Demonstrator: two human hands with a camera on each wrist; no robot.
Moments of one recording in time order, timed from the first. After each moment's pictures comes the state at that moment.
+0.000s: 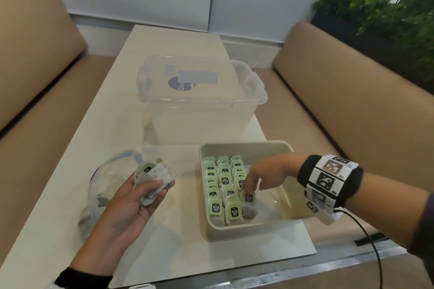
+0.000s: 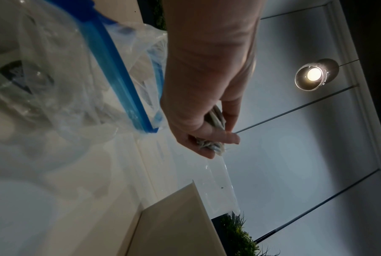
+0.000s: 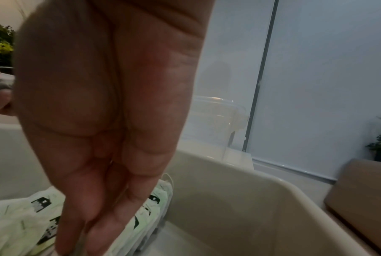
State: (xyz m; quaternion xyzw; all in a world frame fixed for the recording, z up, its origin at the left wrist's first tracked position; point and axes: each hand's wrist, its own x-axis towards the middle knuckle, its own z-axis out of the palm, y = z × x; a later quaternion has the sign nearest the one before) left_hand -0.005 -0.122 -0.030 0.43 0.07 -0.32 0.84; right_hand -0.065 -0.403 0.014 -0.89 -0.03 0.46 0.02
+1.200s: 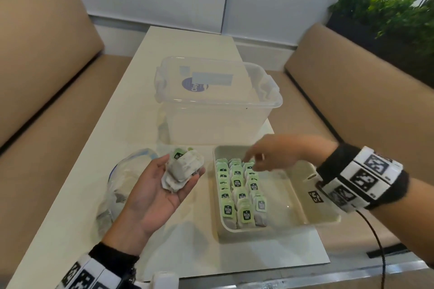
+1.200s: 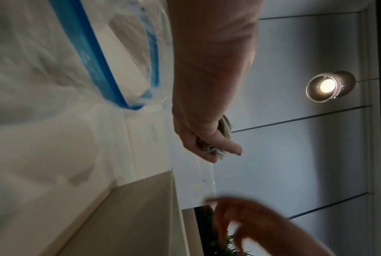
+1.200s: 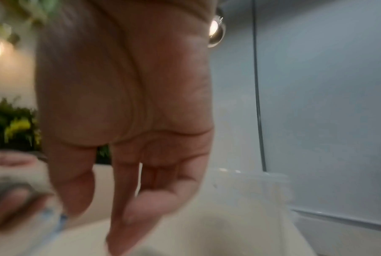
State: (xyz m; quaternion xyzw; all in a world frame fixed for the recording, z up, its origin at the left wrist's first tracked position) left_hand 0.002 -0.130 -0.006 0.24 0.09 -0.45 0.85; right_hand -0.048 -0.372 0.073 -0.95 0.00 0.32 0.00
